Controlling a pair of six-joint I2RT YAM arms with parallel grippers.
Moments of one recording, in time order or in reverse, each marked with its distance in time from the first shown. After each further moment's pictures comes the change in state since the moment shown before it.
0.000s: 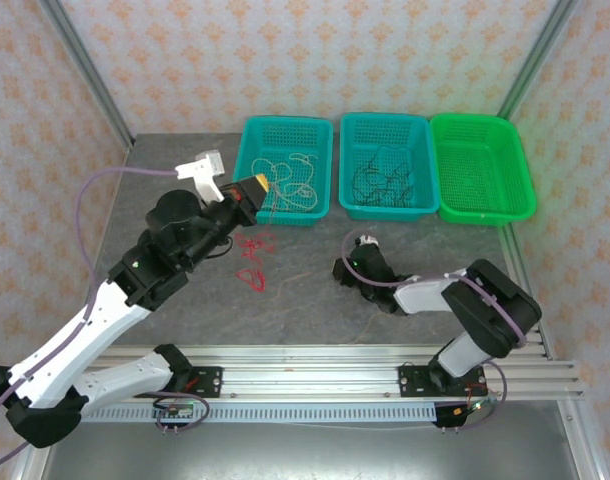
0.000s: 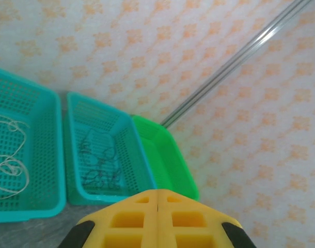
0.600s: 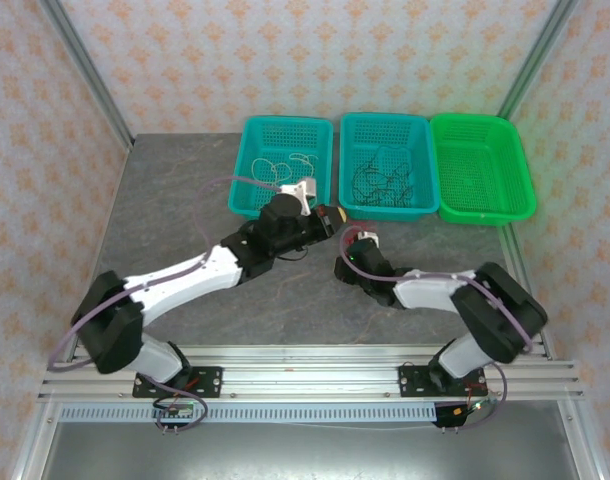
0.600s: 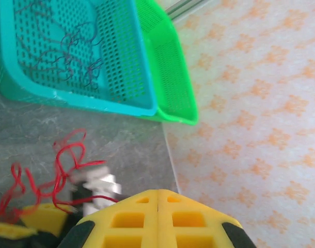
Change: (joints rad) left arm -0.095 0.483 -0.095 0.389 0.234 -0.255; right arm -0.006 0.008 0.090 -0.188 0.113 -0.081
